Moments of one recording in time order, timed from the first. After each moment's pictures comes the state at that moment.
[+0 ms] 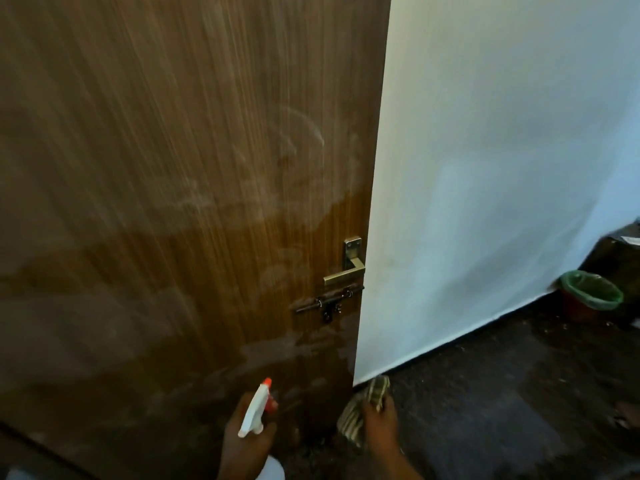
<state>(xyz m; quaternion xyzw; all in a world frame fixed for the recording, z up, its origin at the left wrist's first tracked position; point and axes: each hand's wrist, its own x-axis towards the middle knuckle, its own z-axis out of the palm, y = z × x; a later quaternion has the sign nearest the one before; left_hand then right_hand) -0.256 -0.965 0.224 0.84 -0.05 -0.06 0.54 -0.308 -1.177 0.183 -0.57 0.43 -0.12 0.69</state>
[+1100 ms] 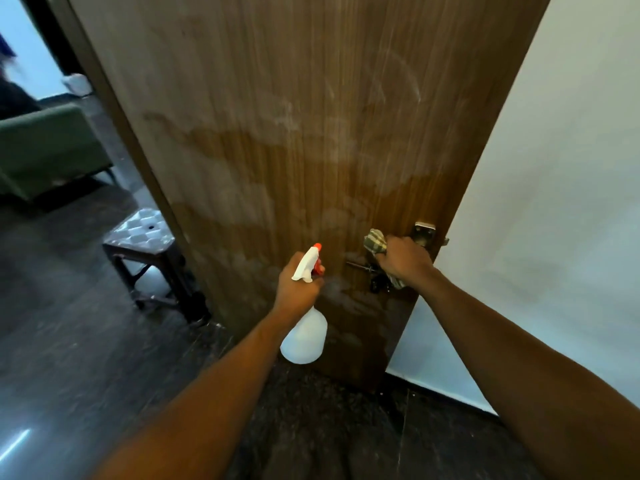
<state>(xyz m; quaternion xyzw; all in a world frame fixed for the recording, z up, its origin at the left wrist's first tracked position) -0.251 -1.126 0.325 0.76 0.13 0.19 0.61 -0.109 -1.308 0.352 -0.97 -0.20 0.04 0.12</state>
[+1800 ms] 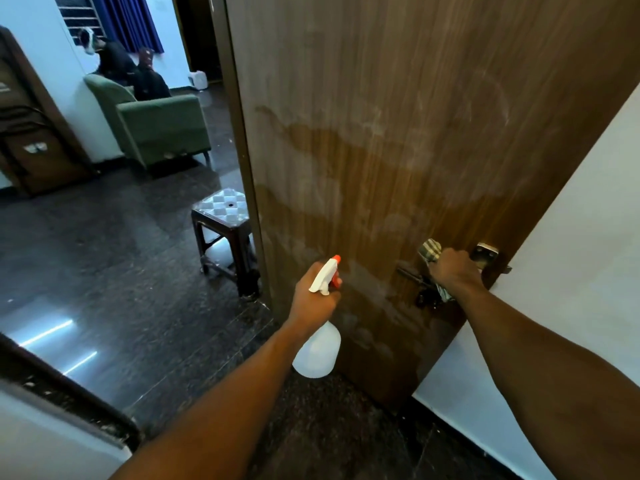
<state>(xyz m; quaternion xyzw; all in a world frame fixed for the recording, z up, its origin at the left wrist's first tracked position) -0.343 -1.128 0.326 0.72 0.22 0.26 0.60 -0.118 -1.297 0.358 -0.98 -0.14 0.06 0.12</state>
